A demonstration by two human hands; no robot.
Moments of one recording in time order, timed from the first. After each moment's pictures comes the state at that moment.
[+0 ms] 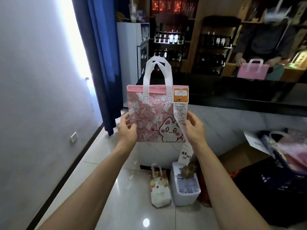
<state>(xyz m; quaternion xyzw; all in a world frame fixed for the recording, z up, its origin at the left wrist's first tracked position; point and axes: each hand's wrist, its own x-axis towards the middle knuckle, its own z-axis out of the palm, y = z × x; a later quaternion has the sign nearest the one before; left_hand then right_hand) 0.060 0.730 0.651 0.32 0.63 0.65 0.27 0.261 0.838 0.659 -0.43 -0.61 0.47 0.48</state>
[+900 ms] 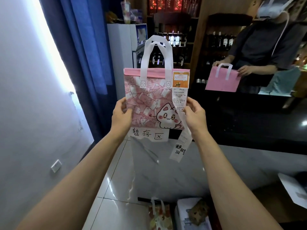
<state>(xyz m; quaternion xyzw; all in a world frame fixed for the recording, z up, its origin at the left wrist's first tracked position) -0.104 1.076 0.693 0.36 0.63 0.65 0.22 0.120 1.168 0.708 -0.42 -0.59 0.47 0.51</state>
